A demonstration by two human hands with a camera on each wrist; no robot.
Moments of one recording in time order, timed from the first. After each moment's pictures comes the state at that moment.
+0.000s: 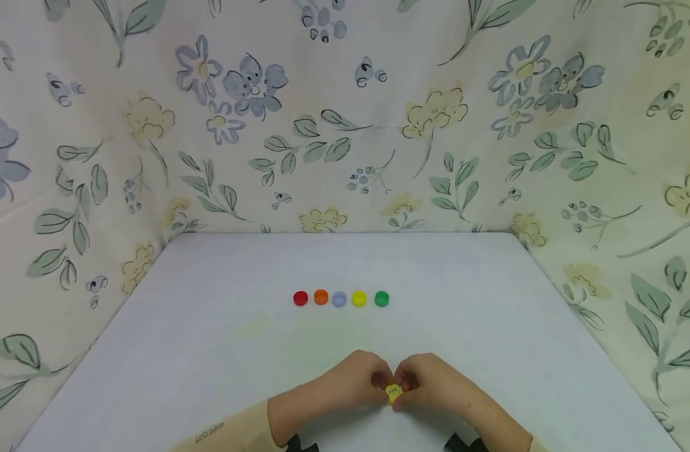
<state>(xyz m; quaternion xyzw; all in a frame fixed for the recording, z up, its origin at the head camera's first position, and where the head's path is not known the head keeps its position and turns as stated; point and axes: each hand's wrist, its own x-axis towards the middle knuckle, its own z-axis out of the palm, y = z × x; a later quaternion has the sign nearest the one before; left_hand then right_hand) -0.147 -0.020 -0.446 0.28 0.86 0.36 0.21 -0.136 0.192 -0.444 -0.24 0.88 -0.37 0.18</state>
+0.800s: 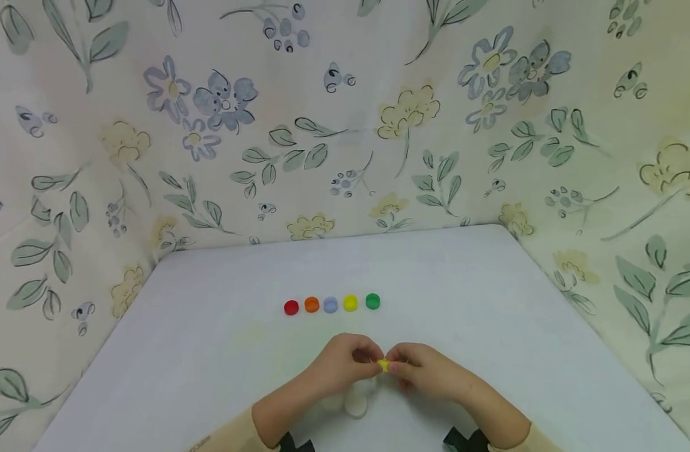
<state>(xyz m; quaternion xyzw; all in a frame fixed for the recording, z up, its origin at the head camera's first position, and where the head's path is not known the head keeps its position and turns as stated) -0.155 -0.016 -0.426 0.19 0.84 0.47 0.18 -0.145 0.209 -0.441 -0.21 0.81 -0.50 0.22</state>
